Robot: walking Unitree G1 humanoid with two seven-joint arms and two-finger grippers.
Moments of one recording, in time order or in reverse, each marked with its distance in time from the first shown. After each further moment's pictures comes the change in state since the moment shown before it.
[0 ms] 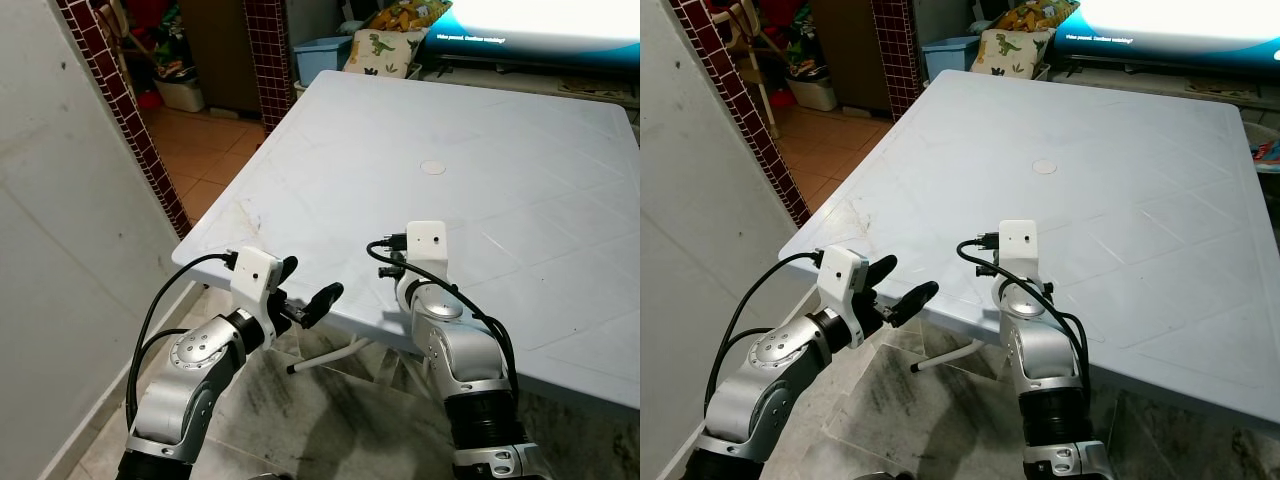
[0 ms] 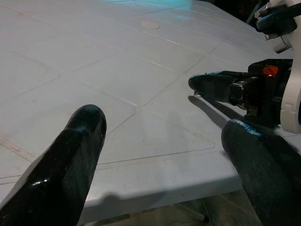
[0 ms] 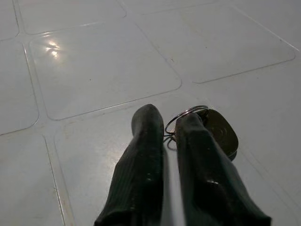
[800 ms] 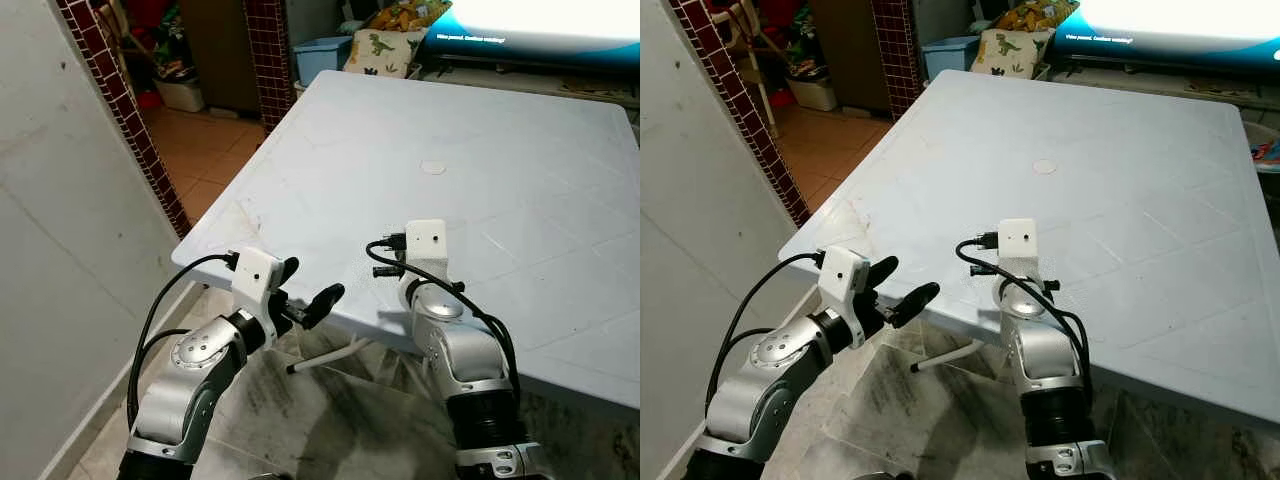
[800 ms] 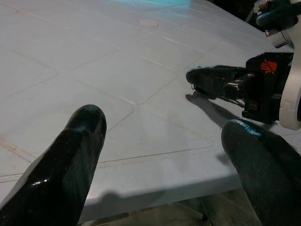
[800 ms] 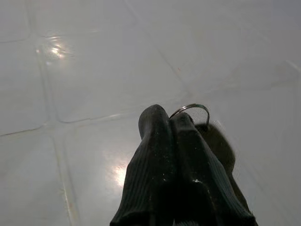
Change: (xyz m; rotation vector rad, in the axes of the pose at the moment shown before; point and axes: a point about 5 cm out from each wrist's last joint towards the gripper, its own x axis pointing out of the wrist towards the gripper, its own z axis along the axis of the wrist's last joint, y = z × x) left arm 0.000 -0.001 -0.001 -0.004 0.005 -0.003; right arm -0.001 0.004 0.004 -0.091 -0.044 0.033
